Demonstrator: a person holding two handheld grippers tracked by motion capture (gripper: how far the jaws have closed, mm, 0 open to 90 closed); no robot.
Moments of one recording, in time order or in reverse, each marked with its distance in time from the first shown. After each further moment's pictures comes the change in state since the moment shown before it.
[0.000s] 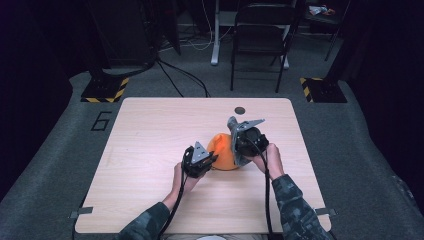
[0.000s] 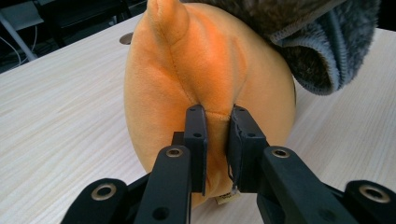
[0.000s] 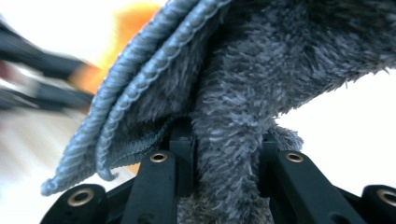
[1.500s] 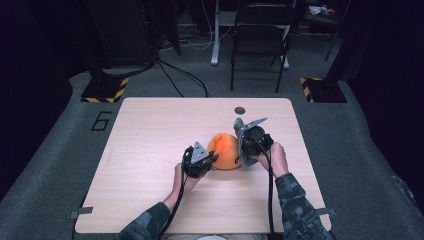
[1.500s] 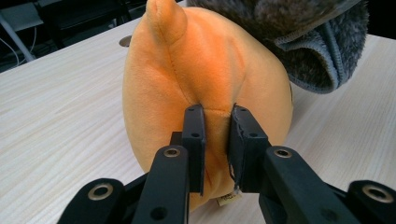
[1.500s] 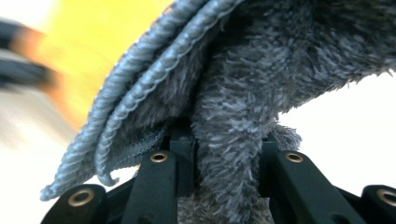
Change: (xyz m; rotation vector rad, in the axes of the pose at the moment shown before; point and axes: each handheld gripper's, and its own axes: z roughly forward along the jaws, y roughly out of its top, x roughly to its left) left arm 0.001 -0.002 0.001 -0.019 -0.006 -0.017; right arm -0.015 -0.007 0.004 0.084 -0.032 0.032
